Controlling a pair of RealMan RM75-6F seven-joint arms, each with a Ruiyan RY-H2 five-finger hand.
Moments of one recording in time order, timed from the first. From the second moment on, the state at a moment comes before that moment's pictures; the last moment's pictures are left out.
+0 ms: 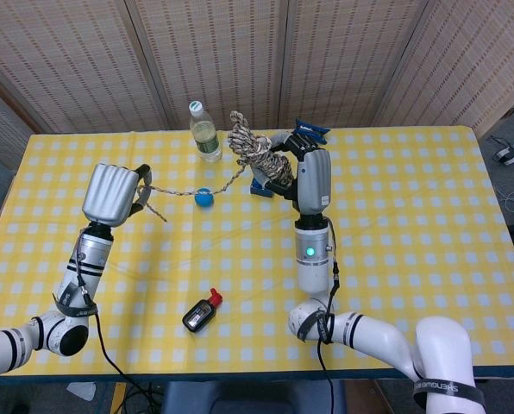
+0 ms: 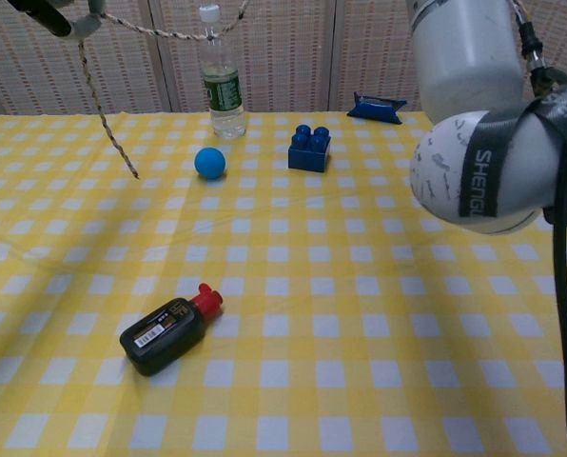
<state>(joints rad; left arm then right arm) -0.87 -1.30 -0.18 -1.55 1.09 1.34 0.46 1.01 -1.93 0.64 -1.14 -1.26 1.50 0.11</state>
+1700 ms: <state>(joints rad) -0.91 -1.38 -0.38 -1.55 1.54 1.50 0.19 1.04 -1.68 0.43 -1.38 -1.22 0.89 0.09</state>
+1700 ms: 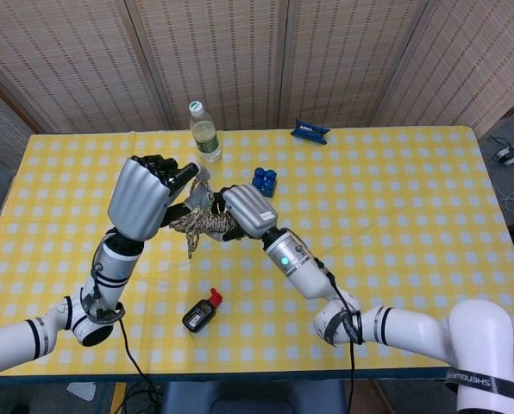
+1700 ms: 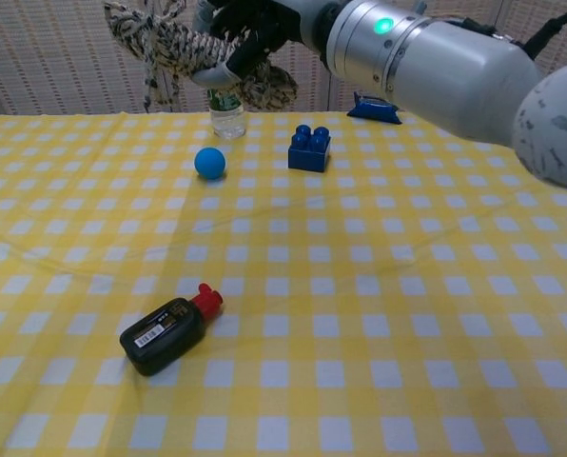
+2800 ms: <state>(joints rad) -0.91 -1.37 -0.52 -1.61 0.93 1.25 0.39 1.01 -1.80 0.33 -1.27 -1.49 1.16 0.57</state>
